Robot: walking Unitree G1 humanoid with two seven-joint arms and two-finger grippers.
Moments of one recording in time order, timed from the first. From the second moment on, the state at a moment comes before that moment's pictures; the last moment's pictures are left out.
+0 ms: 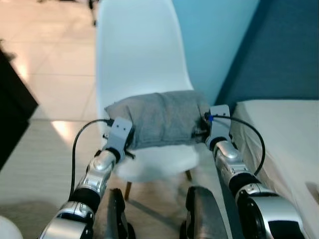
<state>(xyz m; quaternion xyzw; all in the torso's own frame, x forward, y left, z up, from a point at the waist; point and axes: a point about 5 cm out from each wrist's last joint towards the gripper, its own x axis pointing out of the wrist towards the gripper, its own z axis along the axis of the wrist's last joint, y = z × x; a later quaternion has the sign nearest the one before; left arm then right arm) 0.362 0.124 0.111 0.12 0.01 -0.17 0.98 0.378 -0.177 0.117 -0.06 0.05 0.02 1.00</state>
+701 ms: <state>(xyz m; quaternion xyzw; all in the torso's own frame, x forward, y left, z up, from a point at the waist) 0.372 0.132 0.119 0.13 0.00 -0.13 0.98 0.389 -0.164 0.140 -0.05 0.00 0.05 1.00</state>
